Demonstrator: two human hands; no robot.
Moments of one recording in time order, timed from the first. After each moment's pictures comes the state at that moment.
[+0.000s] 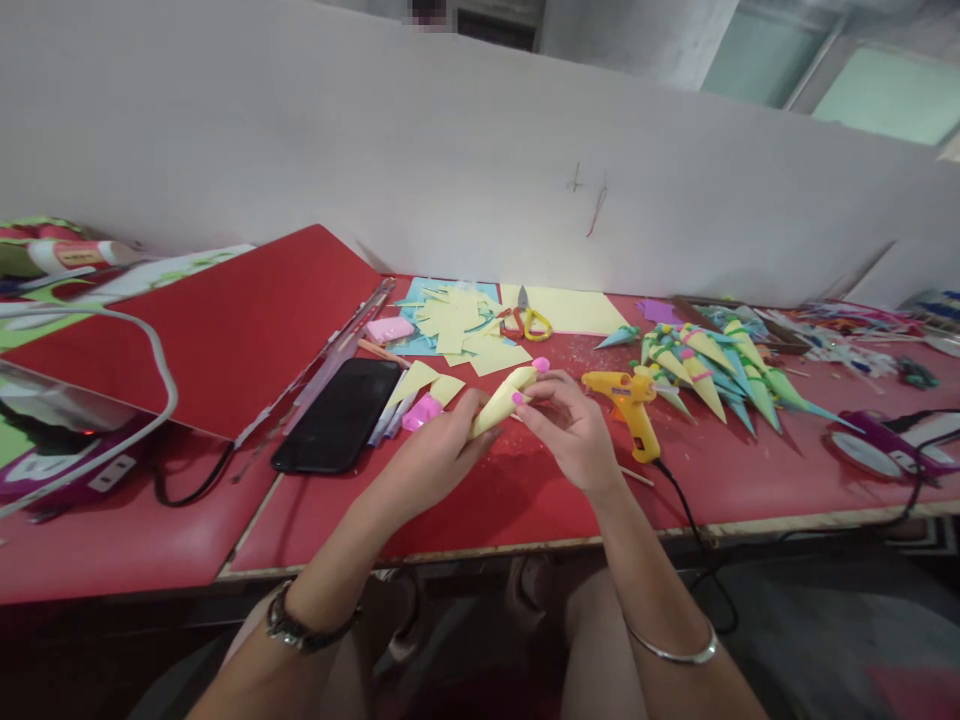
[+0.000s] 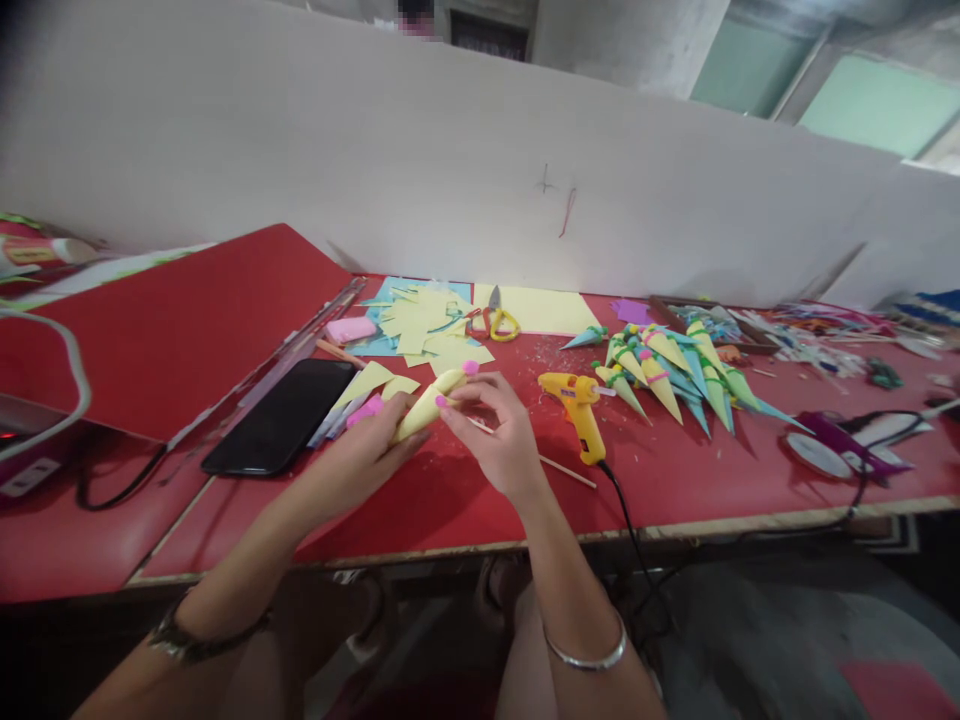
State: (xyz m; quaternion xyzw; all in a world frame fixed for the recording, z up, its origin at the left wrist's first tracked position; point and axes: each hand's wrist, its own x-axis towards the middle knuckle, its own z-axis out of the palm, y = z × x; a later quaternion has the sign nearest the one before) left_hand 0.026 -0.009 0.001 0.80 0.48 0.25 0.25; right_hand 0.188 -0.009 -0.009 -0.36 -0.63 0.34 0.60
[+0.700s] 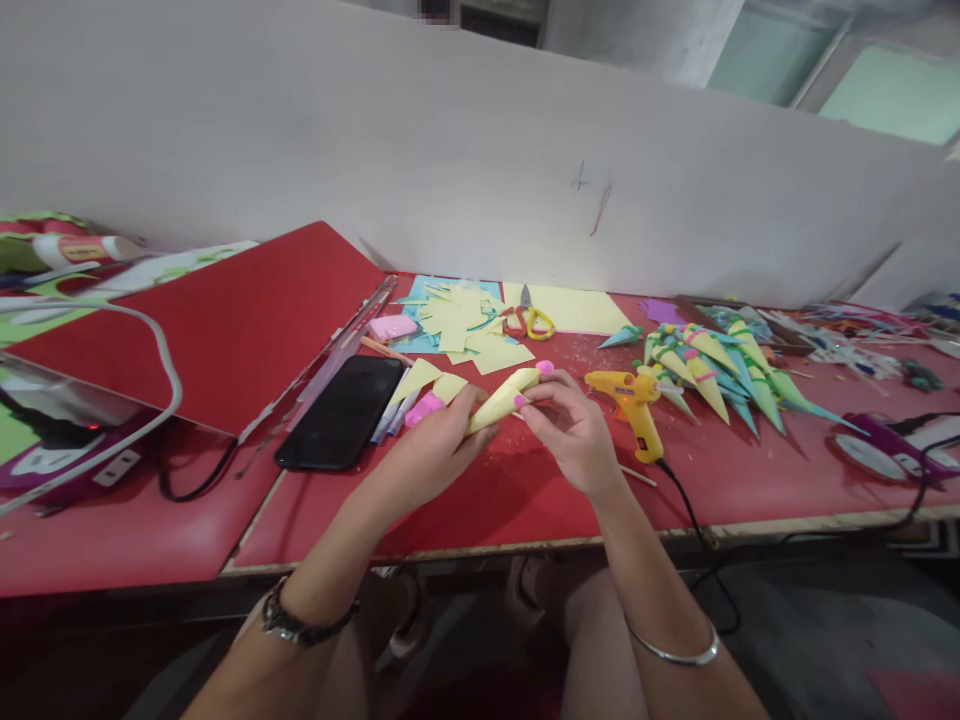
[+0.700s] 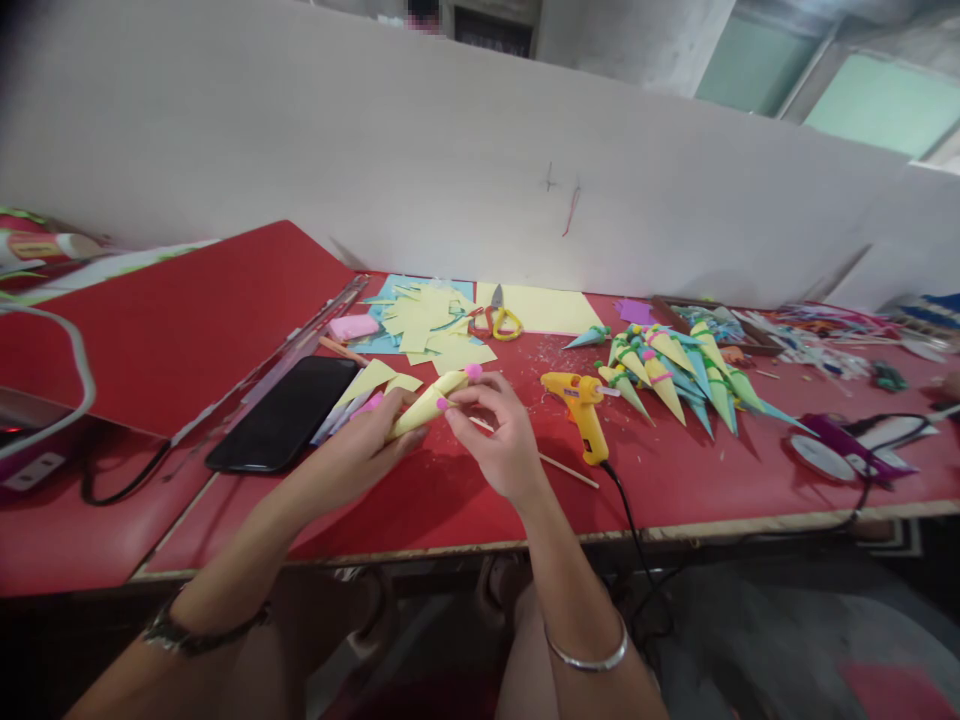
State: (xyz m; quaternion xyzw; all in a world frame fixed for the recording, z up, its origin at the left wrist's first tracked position) left_hand 0.018 -0.007 0.004 0.81 0.50 0.20 0.23; right_hand 0.187 -0.010 -0.009 -0.36 -0.63 0.35 0.59
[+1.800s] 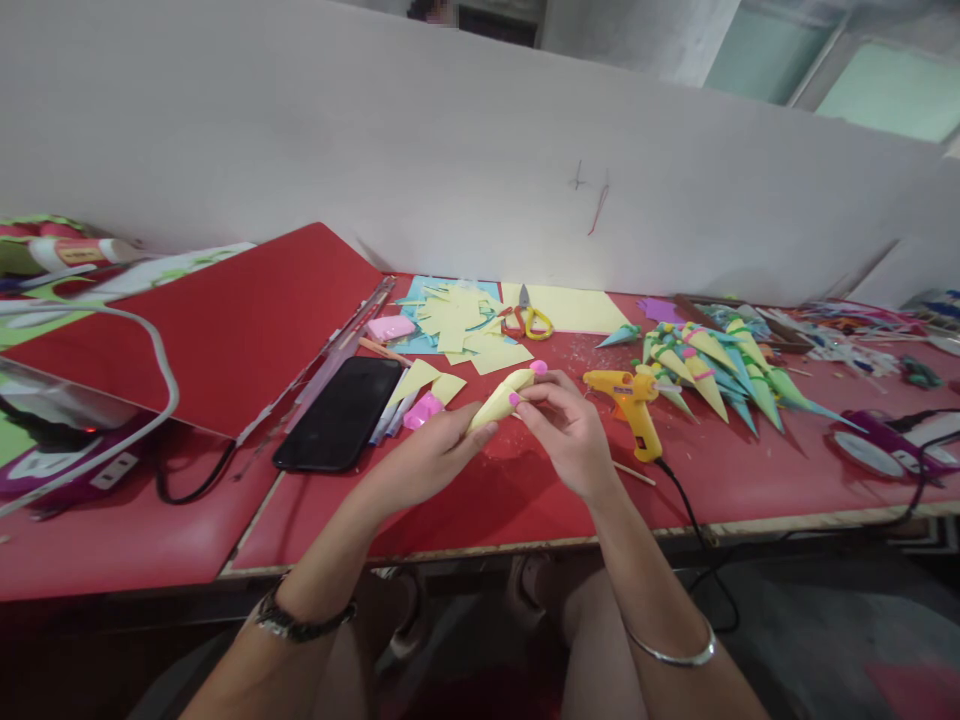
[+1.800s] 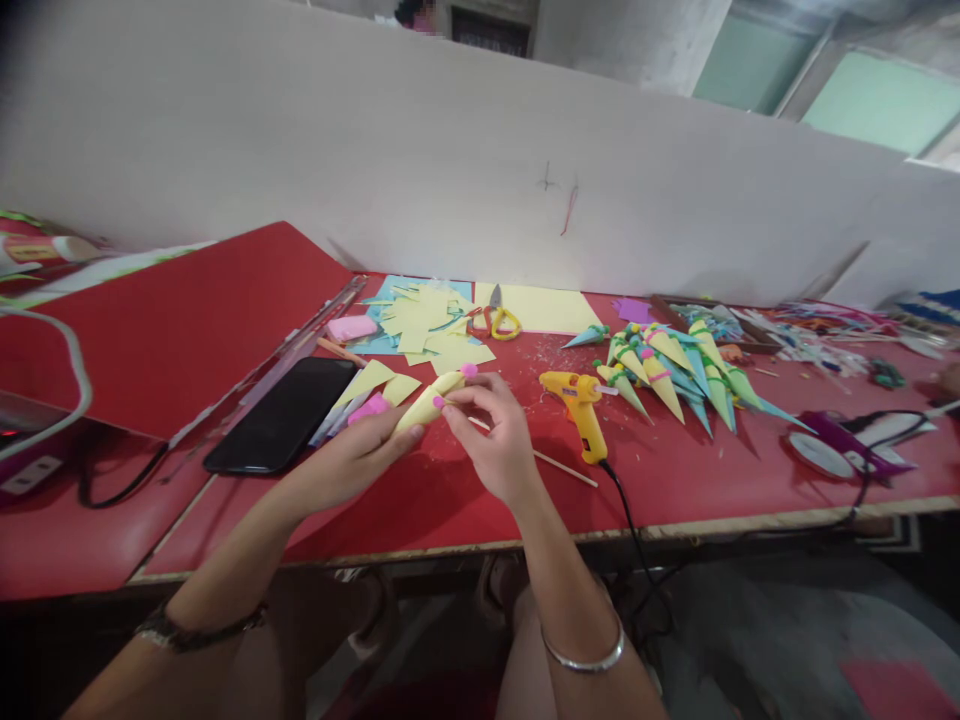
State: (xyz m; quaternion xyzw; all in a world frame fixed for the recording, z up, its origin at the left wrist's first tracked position) left_hand 0.018 -0.006 0.008 0.81 0.41 0.23 0.35; right_hand 0.184 -0.009 -0.013 -0.38 -0.64 0.33 0.59
